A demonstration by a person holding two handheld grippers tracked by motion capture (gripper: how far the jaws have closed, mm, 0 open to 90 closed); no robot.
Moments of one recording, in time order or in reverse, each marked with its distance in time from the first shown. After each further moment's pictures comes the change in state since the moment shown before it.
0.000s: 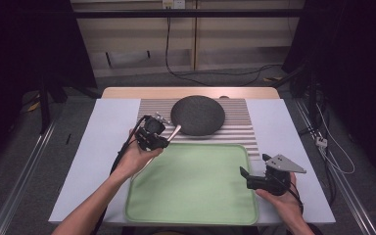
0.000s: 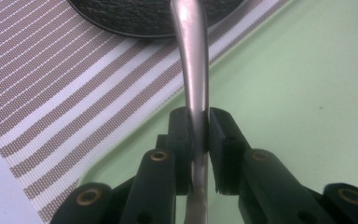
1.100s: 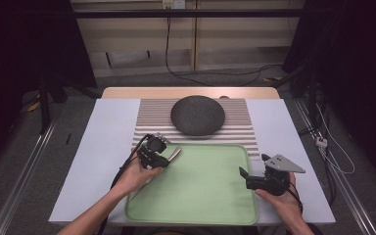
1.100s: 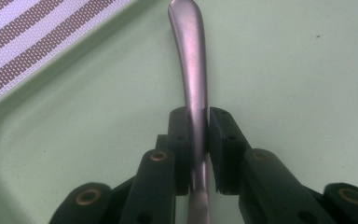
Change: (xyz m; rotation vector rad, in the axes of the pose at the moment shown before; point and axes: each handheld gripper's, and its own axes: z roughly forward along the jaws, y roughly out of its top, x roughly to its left) left arm -0.015 -0.038 0.031 0.111 -0.062 -0.040; right arm 0.001 0.000 0.001 0.004 0.003 -0.006
